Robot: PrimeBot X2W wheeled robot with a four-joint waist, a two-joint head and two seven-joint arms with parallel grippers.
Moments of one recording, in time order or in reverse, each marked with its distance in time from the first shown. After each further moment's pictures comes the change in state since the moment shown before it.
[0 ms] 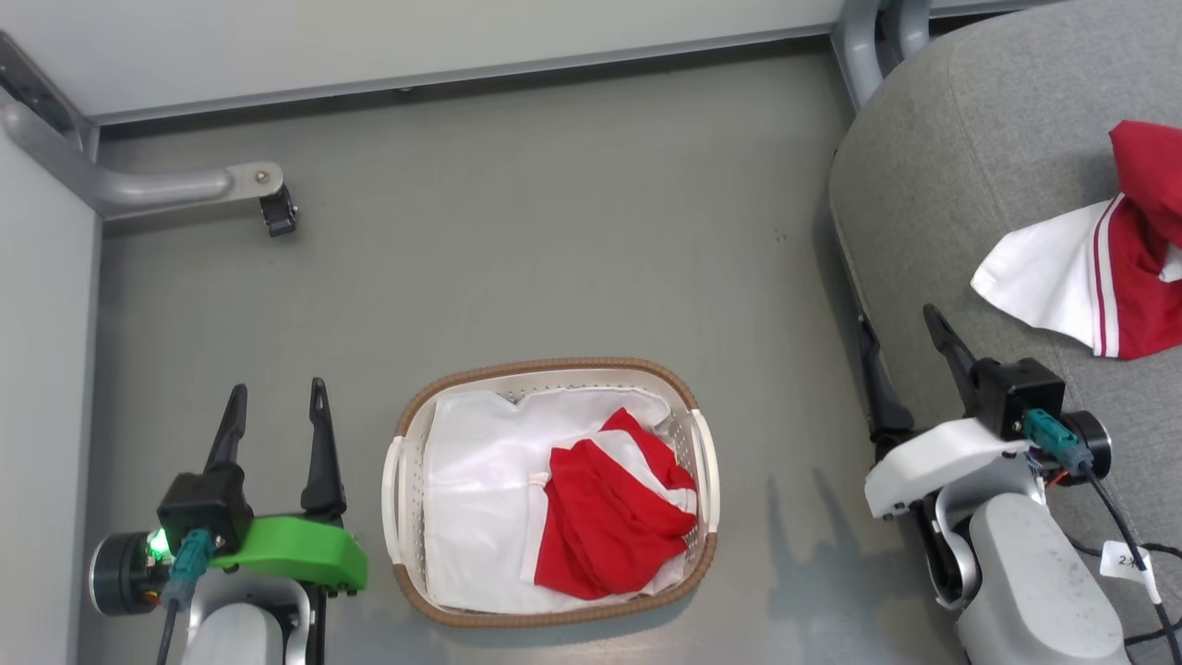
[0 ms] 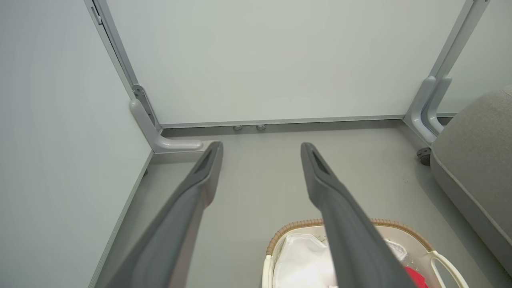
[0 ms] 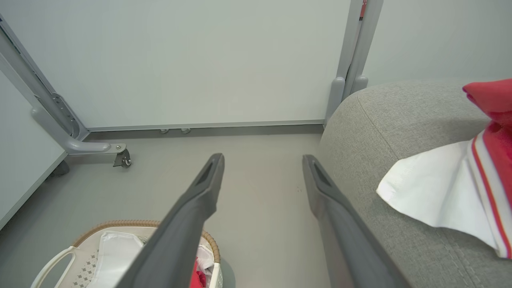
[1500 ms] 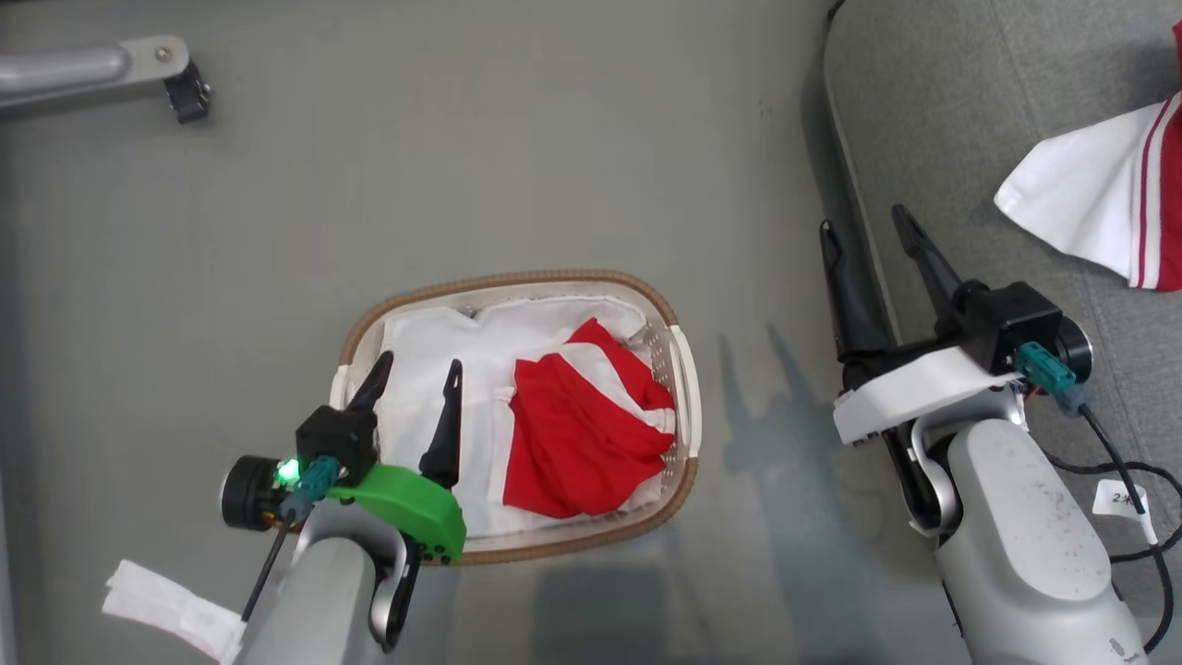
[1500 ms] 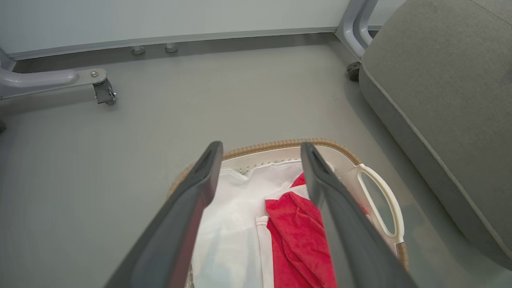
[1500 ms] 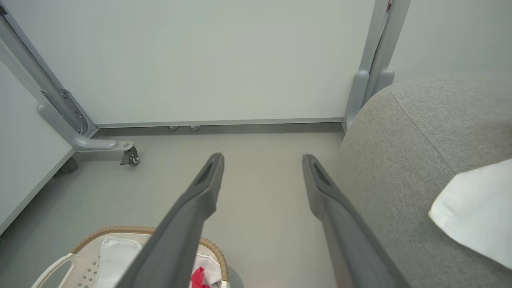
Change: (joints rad) left arm -0.166 -0.005 -0.253 0.240 -0.082 -0.059 0.000; right arm -0.087 -0.001 0.082 -0.115 0.036 0.000 0.000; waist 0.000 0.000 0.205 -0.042
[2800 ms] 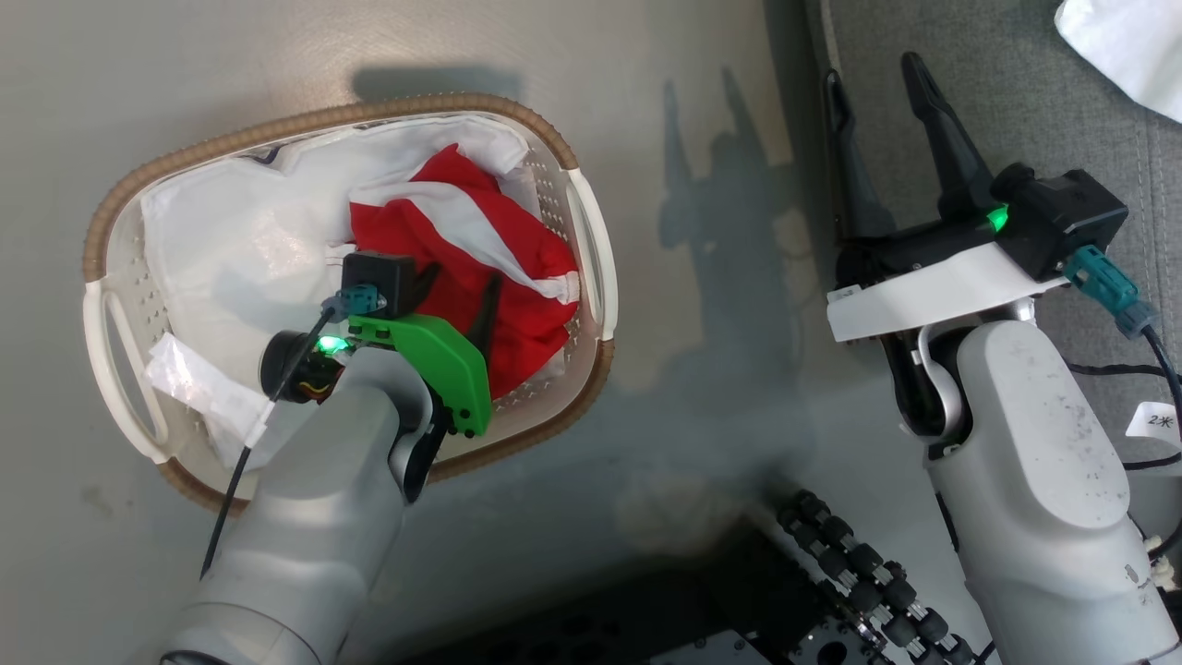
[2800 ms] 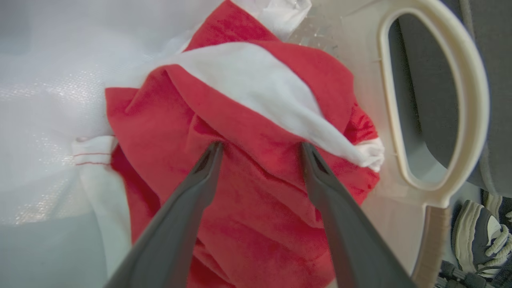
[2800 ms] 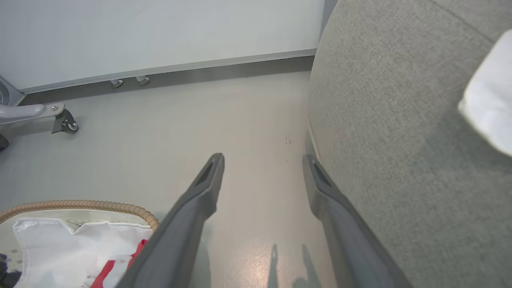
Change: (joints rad) left arm -0.495 0.008 -0.481 0.523 -0.506 -0.004 0.072; right arm -0.151 0.000 0.035 -0.116 0.106 0.000 0.000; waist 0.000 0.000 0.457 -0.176
